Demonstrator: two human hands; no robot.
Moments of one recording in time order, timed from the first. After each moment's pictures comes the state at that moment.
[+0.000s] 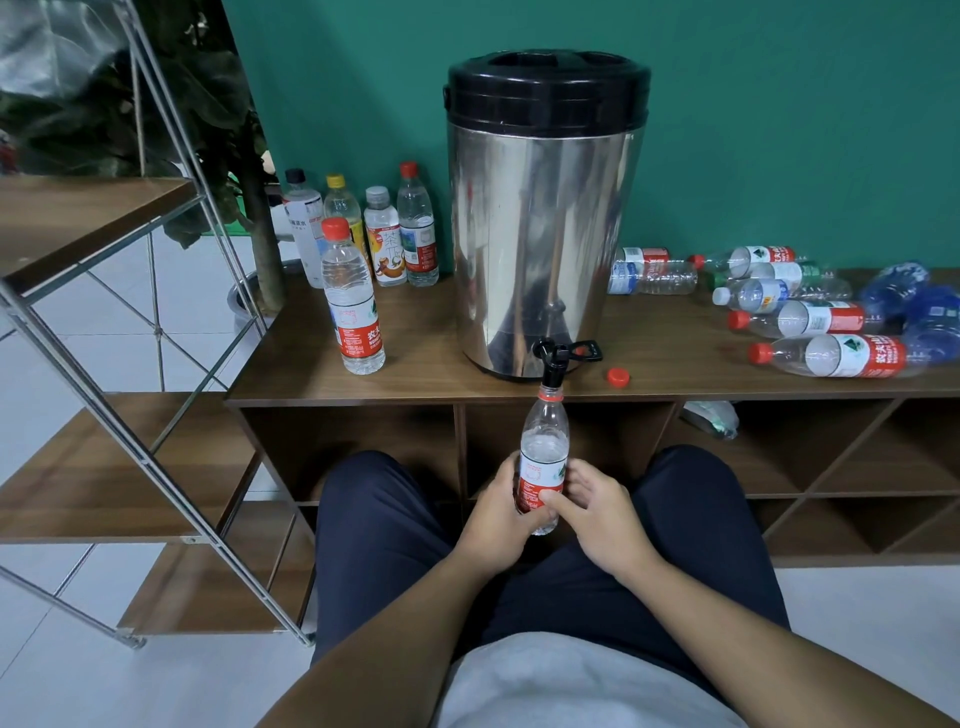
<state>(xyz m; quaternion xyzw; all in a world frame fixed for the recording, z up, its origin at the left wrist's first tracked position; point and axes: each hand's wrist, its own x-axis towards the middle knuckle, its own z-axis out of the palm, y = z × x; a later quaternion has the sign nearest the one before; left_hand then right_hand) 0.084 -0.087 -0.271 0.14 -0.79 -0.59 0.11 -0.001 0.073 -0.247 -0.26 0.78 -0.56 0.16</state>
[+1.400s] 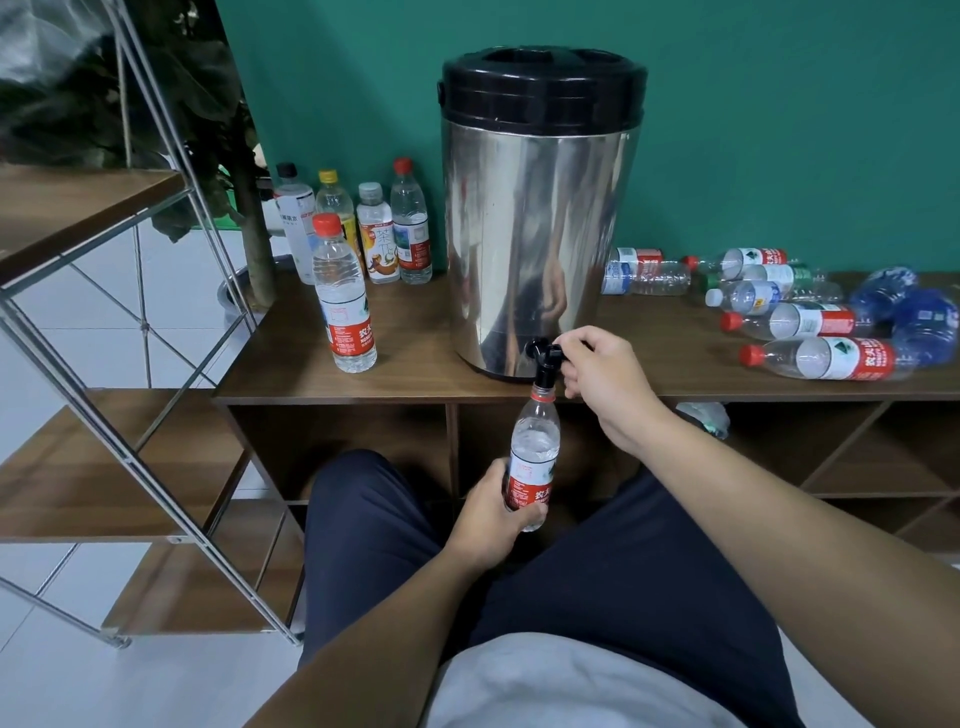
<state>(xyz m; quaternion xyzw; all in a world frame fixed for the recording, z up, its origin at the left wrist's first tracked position) 0.076 -0.096 -0.285 0.17 -0.79 -0.58 0.09 -0.063 0.021 -0.093 -0.17 0.74 -0.64 0.14</state>
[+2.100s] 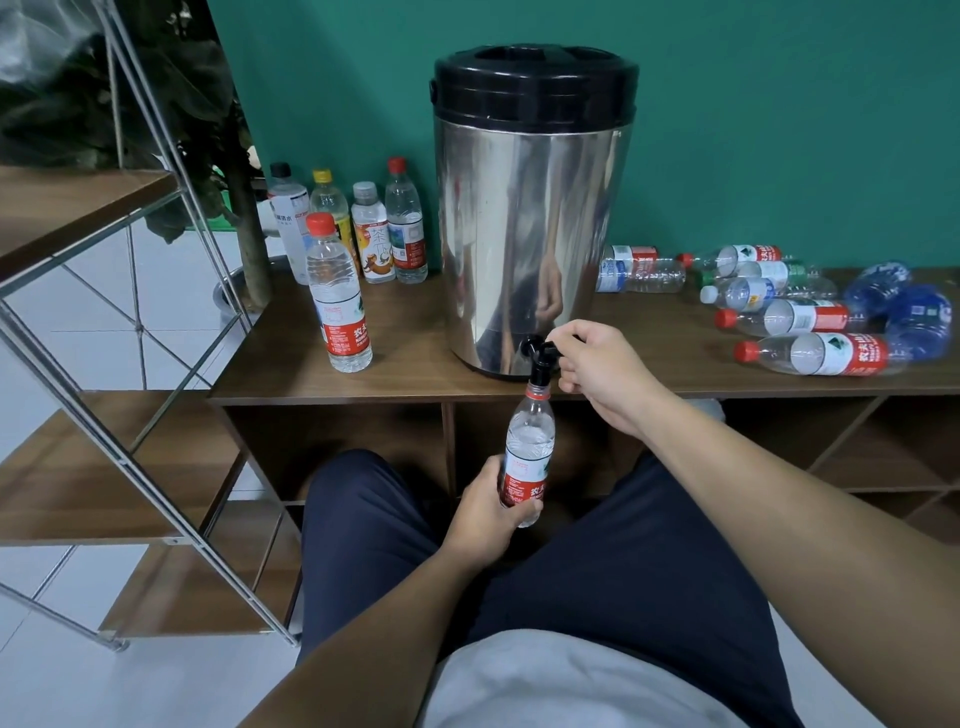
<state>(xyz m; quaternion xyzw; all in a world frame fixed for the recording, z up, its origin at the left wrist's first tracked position) 0.074 -0.095 -0.285 0.18 -0.80 -0.57 0.10 -0.079 0.018 -0.090 -0.20 0.71 -0.64 0.20</state>
